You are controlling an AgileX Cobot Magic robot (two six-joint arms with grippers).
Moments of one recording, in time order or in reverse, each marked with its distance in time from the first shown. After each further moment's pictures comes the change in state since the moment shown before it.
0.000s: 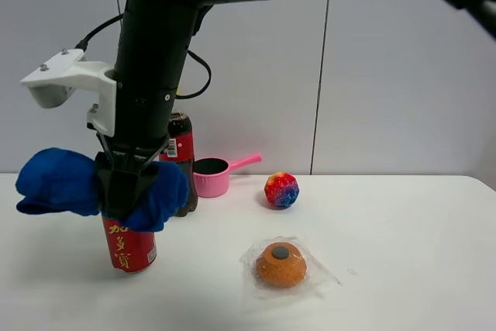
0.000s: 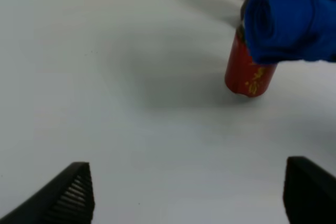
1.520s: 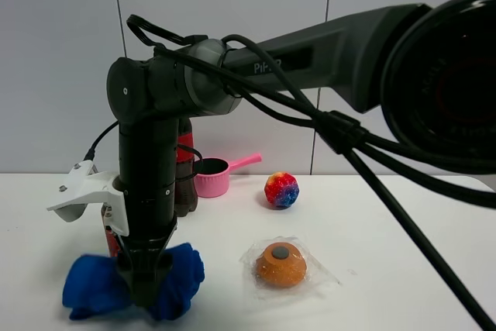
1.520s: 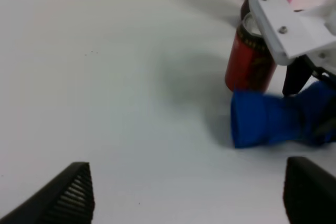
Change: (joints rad) left arm 0.000 0.000 0.000 0.000 -0.001 0.000; right arm 0.010 0.194 0.009 -0.073 -0.008 0.036
